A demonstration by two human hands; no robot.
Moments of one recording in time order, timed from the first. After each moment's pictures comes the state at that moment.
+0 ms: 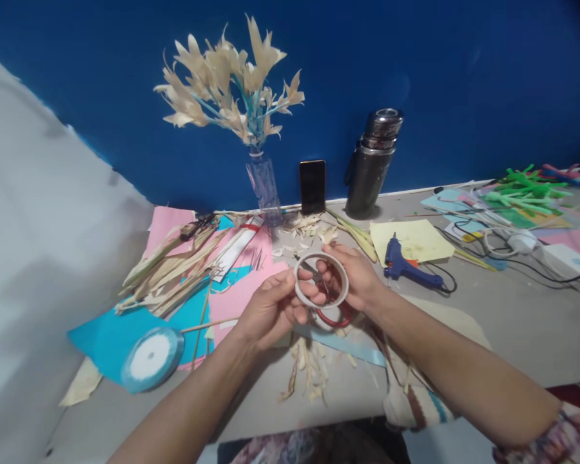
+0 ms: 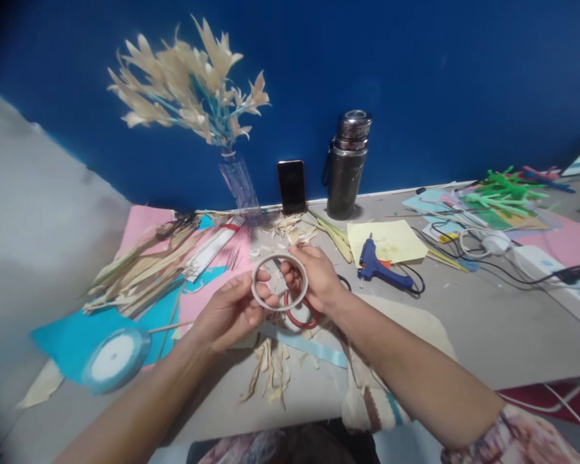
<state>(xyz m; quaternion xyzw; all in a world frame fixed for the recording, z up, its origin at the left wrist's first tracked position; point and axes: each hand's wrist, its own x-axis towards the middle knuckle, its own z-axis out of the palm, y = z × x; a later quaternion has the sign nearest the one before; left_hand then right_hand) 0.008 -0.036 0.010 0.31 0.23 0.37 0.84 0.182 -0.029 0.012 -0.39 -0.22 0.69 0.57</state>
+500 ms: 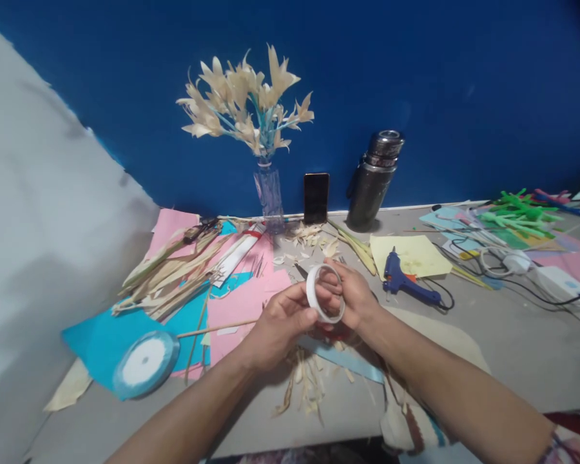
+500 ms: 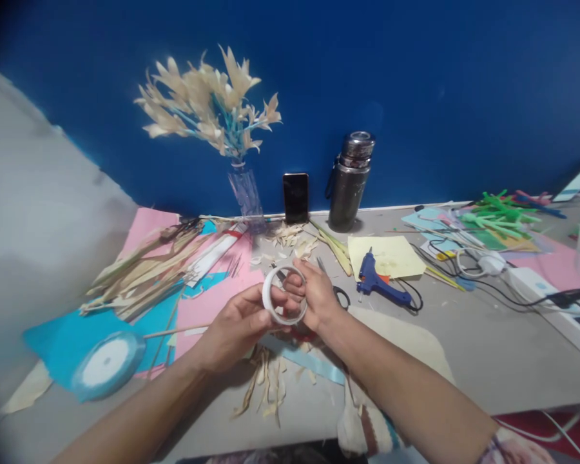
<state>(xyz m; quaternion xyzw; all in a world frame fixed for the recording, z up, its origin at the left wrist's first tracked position) 0.020 -0.059 0.013 0.45 0.24 0.36 0.78 0.173 -0.031 0.002 -0.33 -0.15 0.76 0.54</state>
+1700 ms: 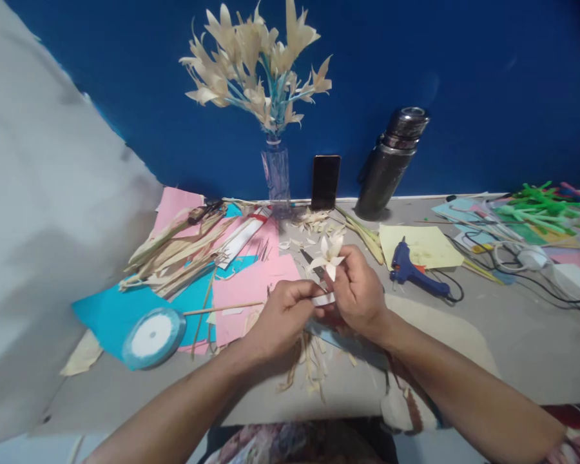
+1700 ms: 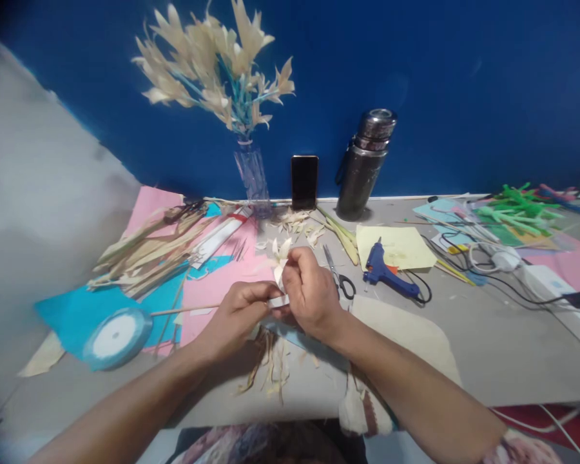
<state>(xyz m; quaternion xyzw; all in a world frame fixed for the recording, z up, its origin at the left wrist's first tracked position) 0.017 -0.061 0.030 0.58 0.38 0.32 0.64 0.174 -0.064 0.010 -0.52 -0.66 0.18 0.51</state>
